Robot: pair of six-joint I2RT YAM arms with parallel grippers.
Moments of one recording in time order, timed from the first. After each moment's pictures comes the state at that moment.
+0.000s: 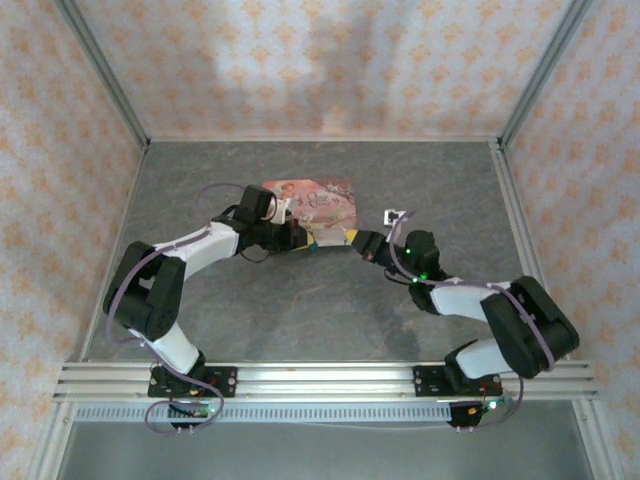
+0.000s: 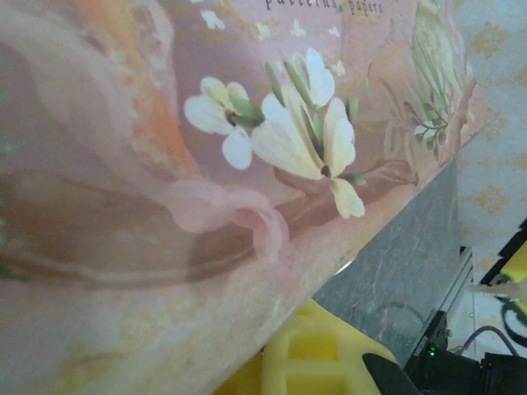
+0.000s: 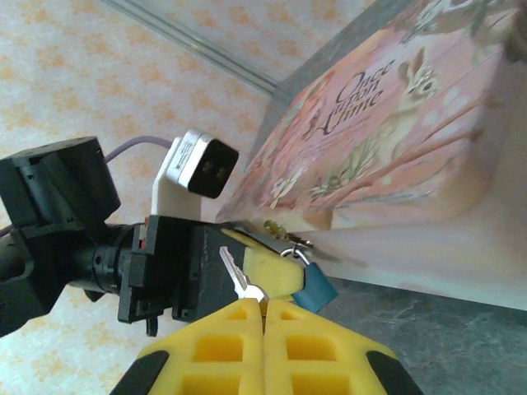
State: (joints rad) left arm -0.35 1.65 0.97 -0.20 0.64 -0.58; right arm 0.49 1.42 0.38 0.91 -0.45 0.98
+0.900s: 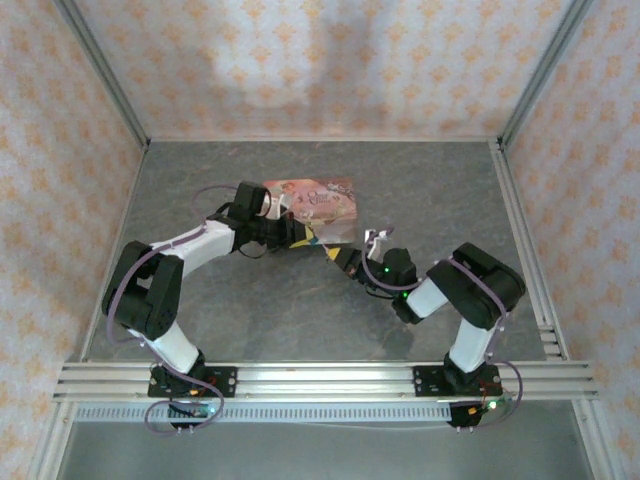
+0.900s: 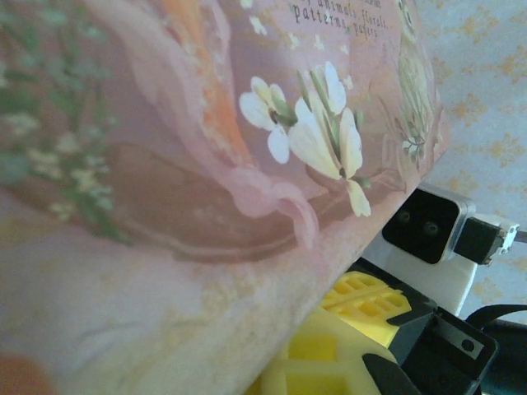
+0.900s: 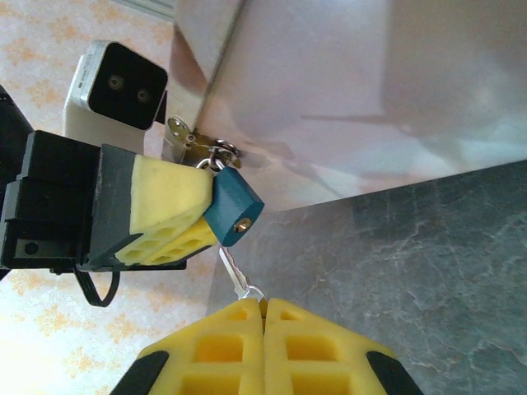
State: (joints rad) left arm -0.31 1.65 0.97 -0.16 0.74 -0.73; right arm 0.63 1.77 0.36 1.26 -0.36 1.16
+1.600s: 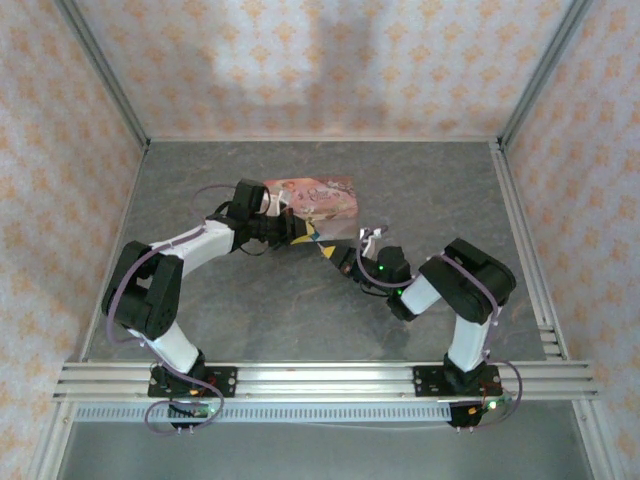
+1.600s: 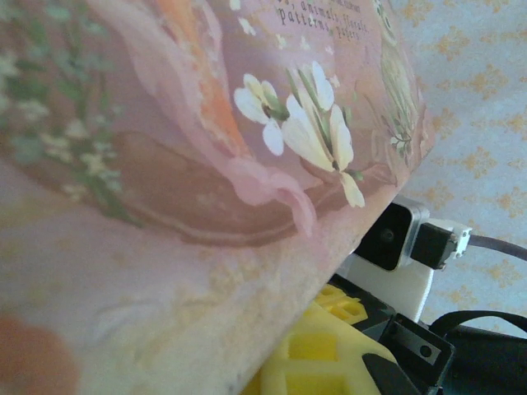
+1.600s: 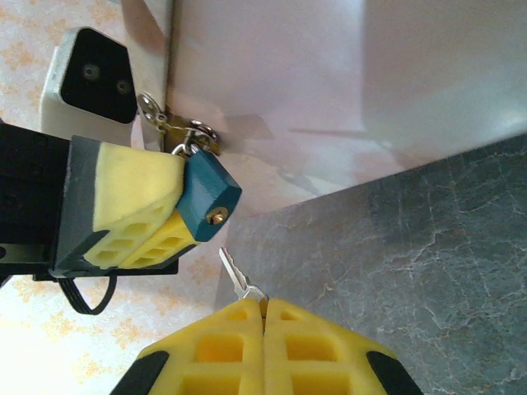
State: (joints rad) left arm -0.31 1.65 0.97 -0.10 0.76 -0.78; right arm 0.65 1.83 0.41 1.27 -0.36 1.20
